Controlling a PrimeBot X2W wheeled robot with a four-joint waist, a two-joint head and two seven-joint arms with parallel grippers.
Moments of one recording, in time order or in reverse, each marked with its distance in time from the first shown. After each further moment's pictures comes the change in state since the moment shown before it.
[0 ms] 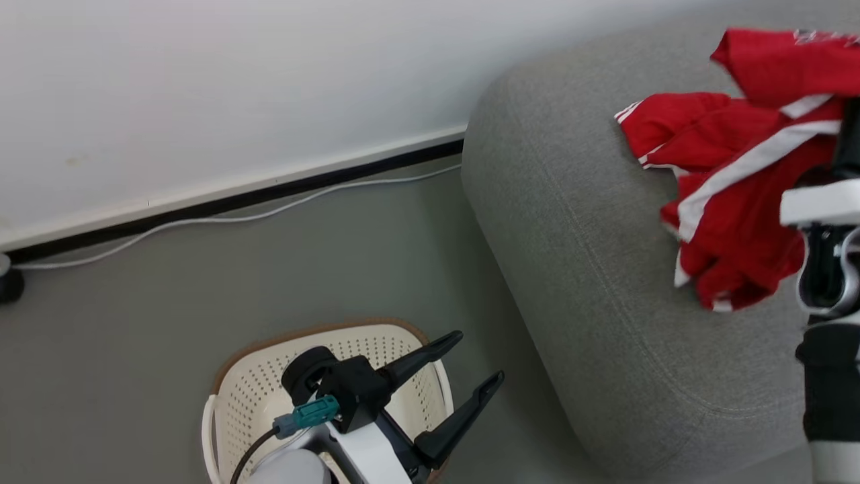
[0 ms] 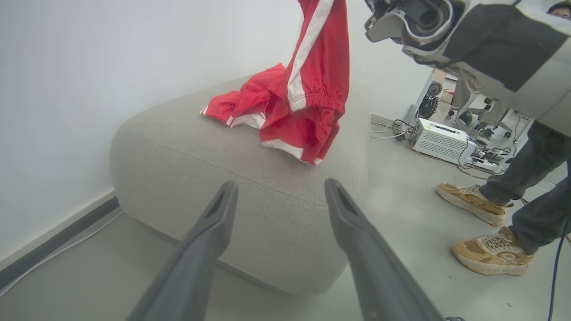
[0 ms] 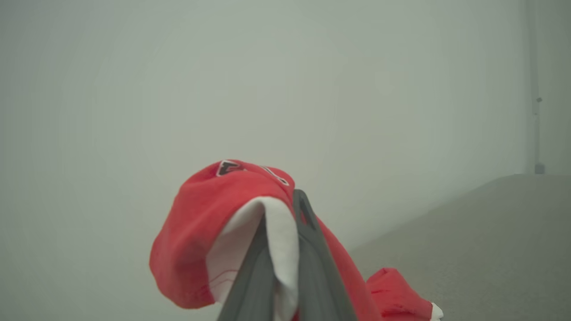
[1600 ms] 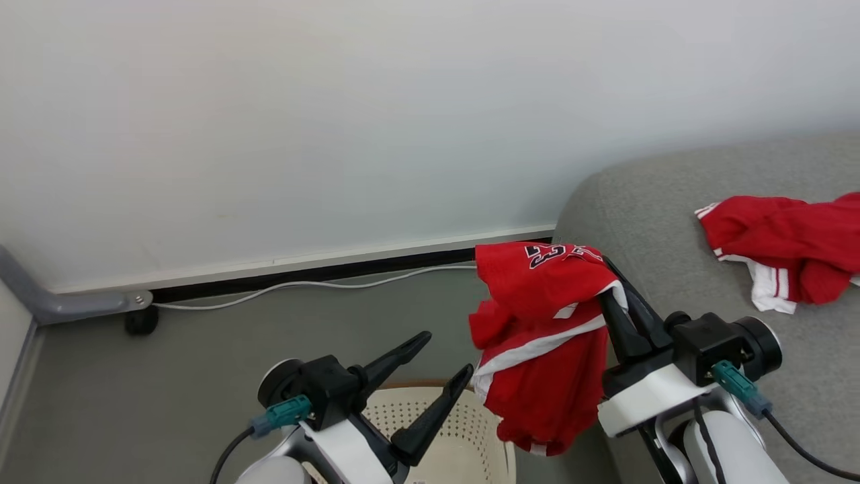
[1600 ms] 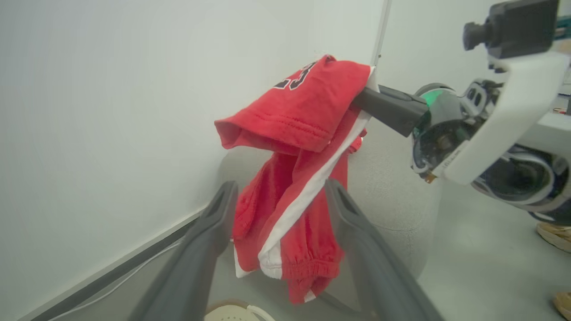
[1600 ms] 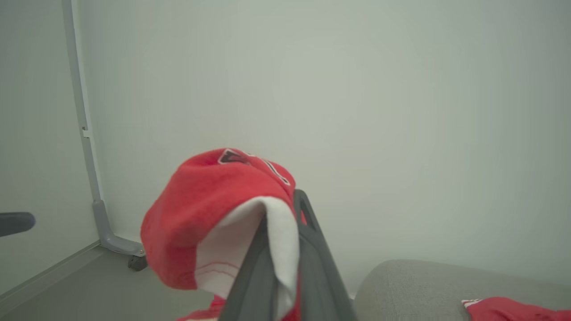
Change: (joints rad) left arm 0.039 0.000 0.084 0.044 -0.023 -0.001 -0.002; right arm 0.361 0.007 0.473 -0.153 -0.214 0.000 0.000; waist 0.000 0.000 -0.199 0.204
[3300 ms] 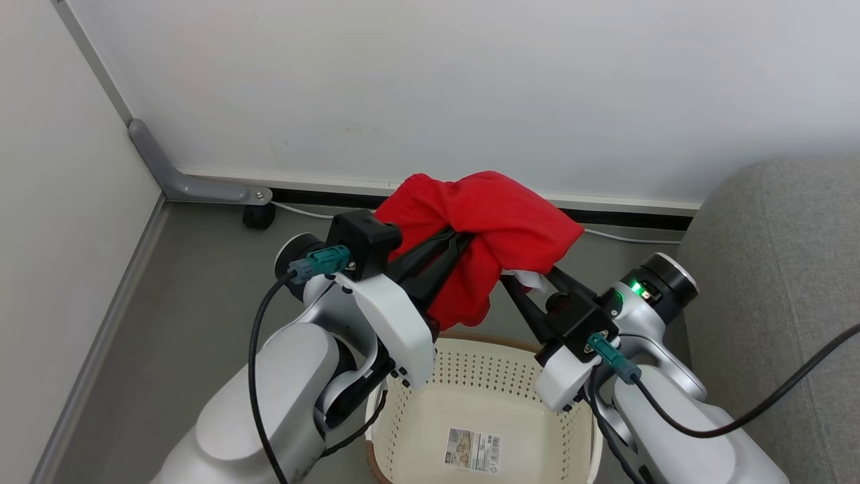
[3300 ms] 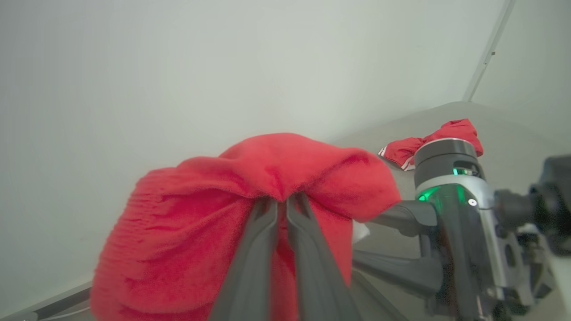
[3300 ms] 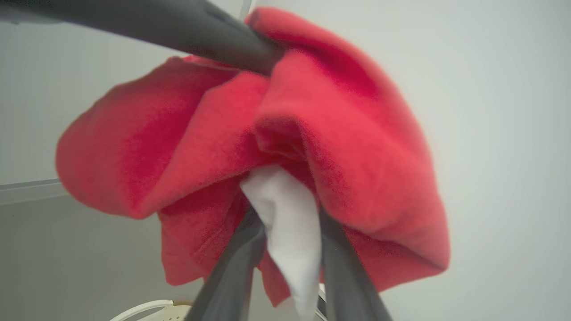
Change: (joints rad) left arm -0.264 -0.160 0.111 0.131 0.023 0.009 0.213; right arm -0.247 -0.015 0.258 0.221 -0.214 0.000 0.000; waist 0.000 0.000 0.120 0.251
